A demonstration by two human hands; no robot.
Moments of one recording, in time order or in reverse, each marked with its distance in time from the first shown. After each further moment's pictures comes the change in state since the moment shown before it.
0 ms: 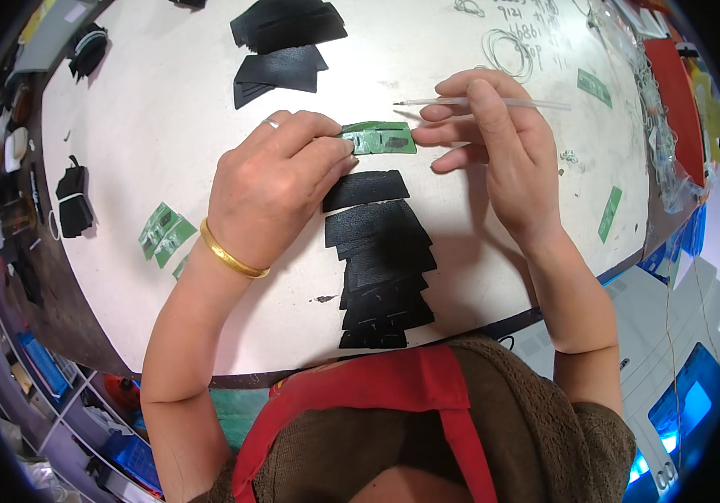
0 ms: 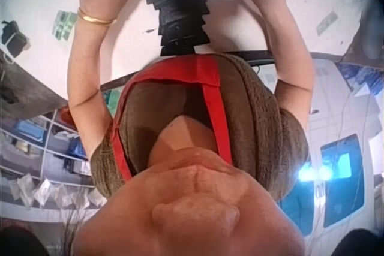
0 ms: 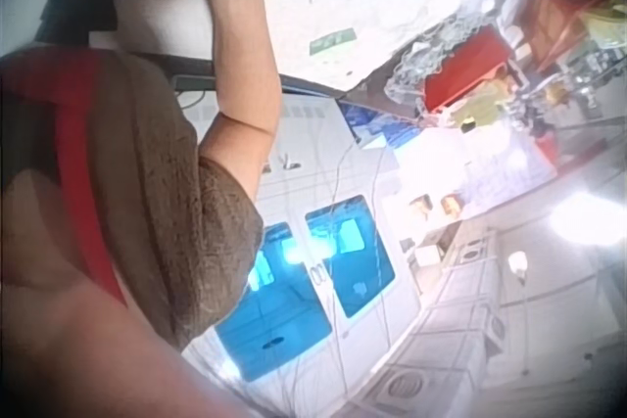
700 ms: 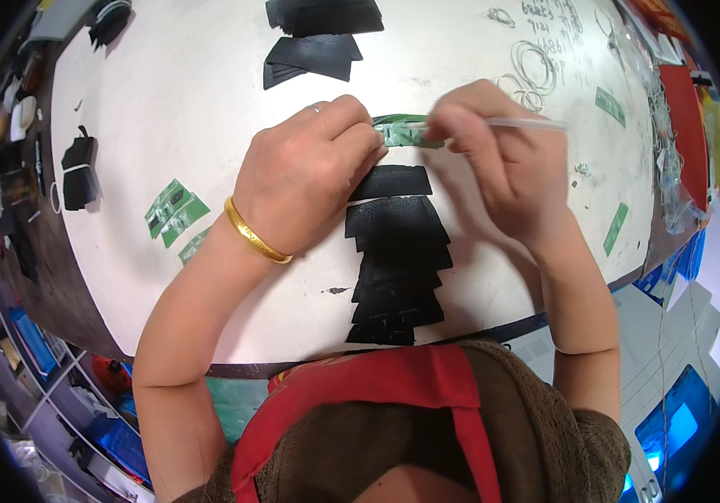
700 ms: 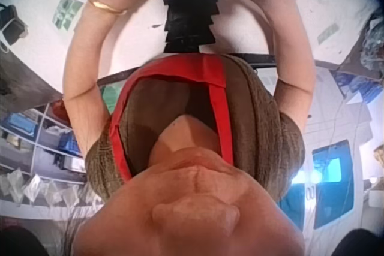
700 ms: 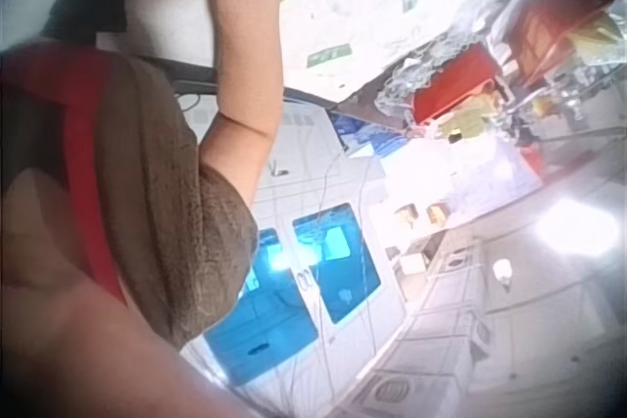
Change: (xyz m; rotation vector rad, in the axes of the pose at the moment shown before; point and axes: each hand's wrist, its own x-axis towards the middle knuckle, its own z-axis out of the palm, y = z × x) left_hand -0.001 0.007 -0.004 -0.067 -0.099 -0.105; right_hand 0.012 -0.006 0.007 -0.615 -0.221 -0.572
